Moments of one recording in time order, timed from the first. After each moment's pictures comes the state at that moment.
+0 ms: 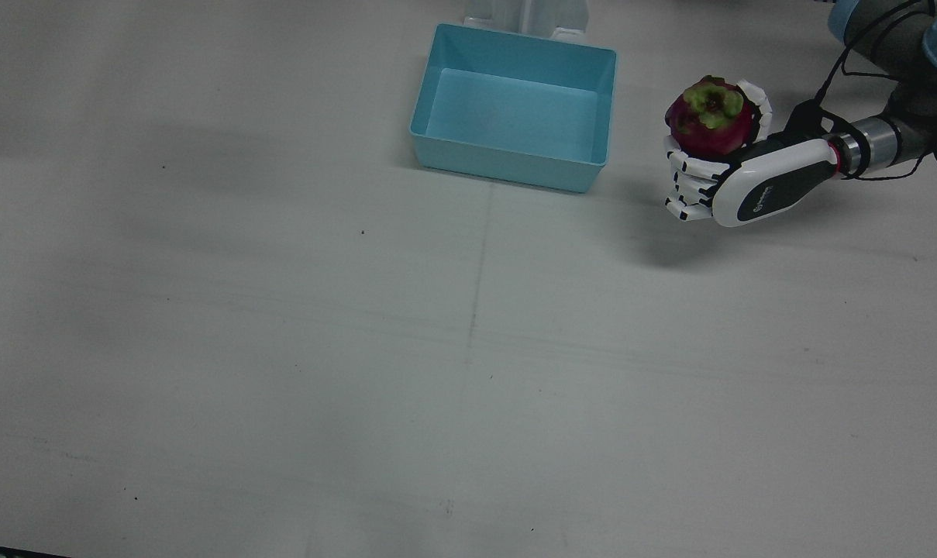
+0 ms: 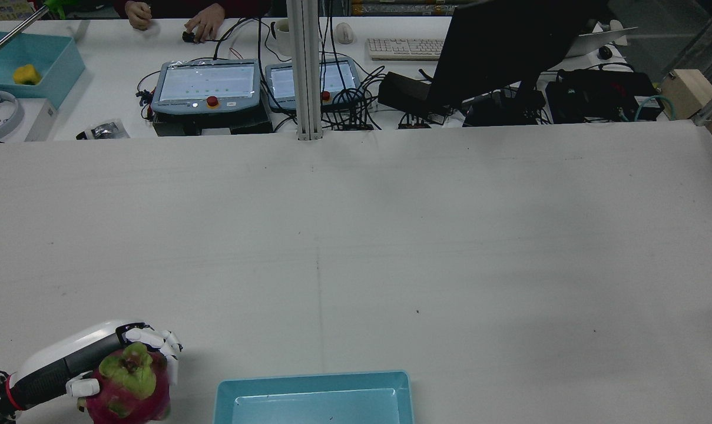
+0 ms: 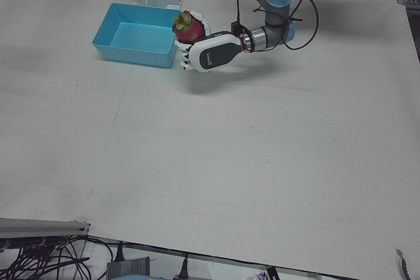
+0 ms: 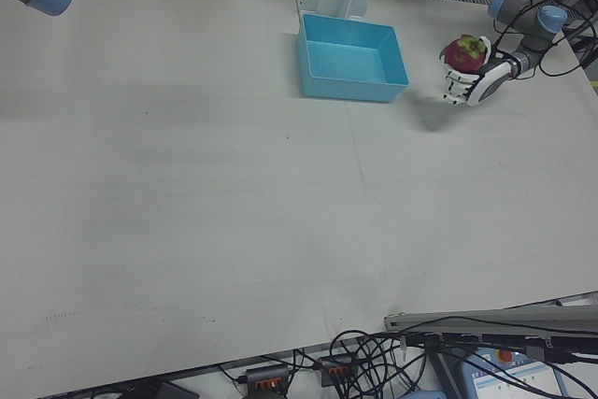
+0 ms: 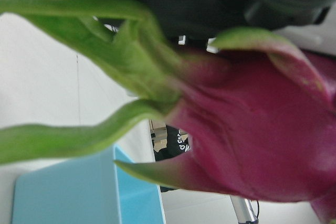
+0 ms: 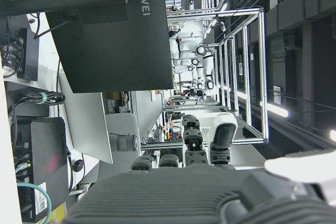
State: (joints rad) left arm -0.44 -1.40 -1.98 -0.48 1.45 0.72; right arm 1.50 -1.55 1.57 -3.25 -1.45 0.11
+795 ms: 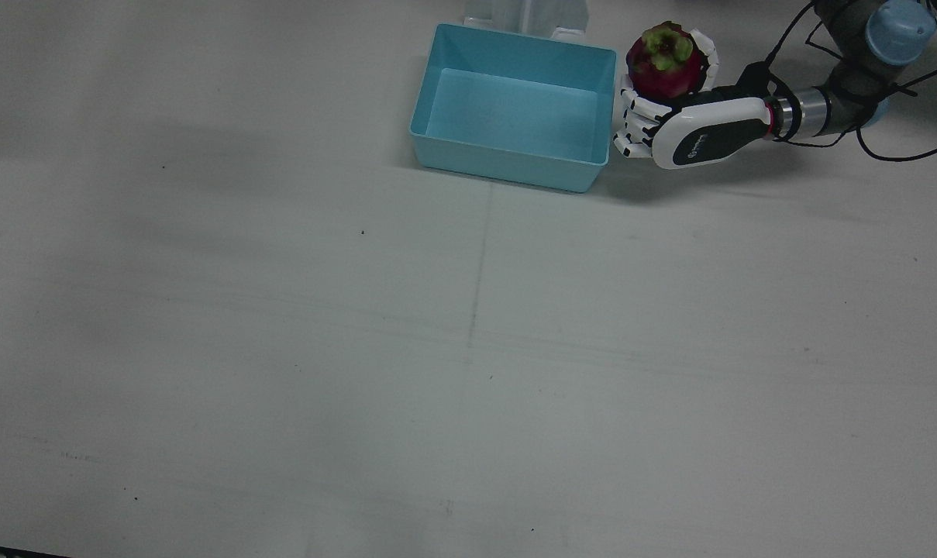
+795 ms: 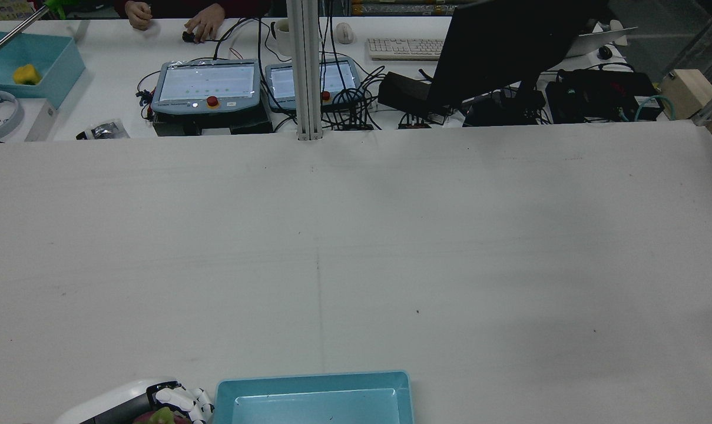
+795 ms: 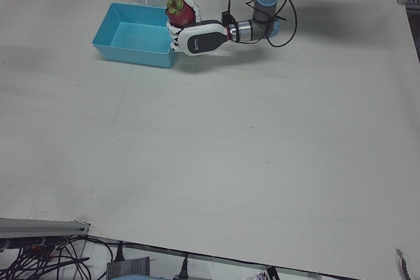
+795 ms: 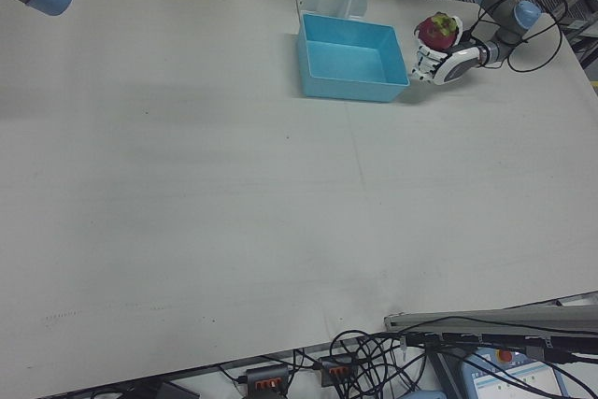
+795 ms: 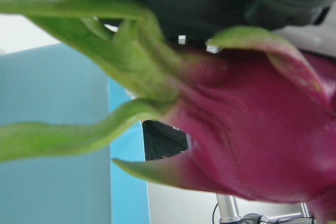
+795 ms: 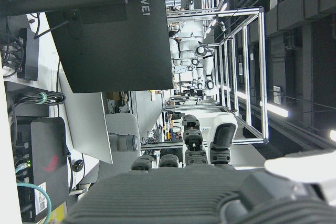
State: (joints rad) left arm -0.23 -1.40 -1.98 -0.56 1.36 0.76; right arm 1.50 -1.55 1.57 -3.25 -1.45 0.11
